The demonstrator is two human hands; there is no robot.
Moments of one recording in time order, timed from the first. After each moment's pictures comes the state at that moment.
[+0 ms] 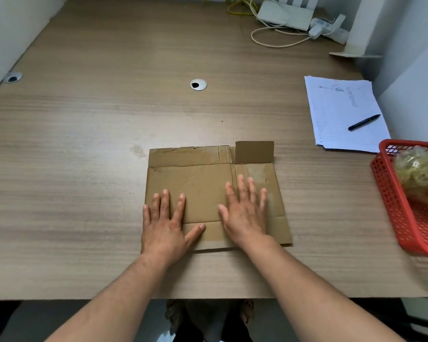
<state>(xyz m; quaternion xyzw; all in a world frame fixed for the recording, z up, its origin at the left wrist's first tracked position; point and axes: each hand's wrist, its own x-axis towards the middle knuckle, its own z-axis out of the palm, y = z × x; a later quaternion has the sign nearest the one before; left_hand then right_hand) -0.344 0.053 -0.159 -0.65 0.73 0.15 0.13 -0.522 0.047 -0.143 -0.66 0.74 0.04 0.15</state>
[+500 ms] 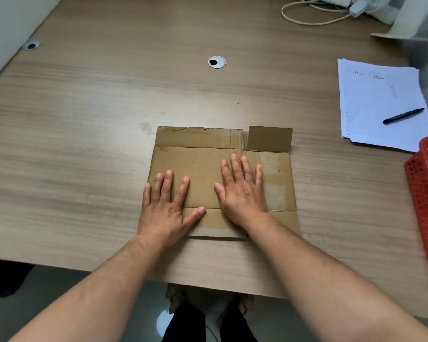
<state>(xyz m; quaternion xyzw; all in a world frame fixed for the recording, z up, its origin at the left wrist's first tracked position) -0.344 0.055 -0.169 -0.67 0.72 0.14 0.13 -0.525 0.019 -0.173 -0.74 0.66 0.05 0.12</state>
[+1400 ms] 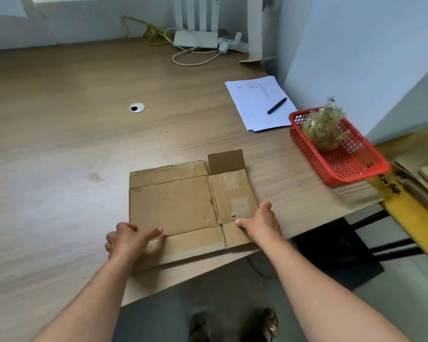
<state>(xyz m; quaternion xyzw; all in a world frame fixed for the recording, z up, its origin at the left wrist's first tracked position) -0.321 0.058 -0.138 -0.76 0.50 0.40 -0.08 -0.581 0.158 -0.124 -0.25 0.91 -0.15 0.30</state>
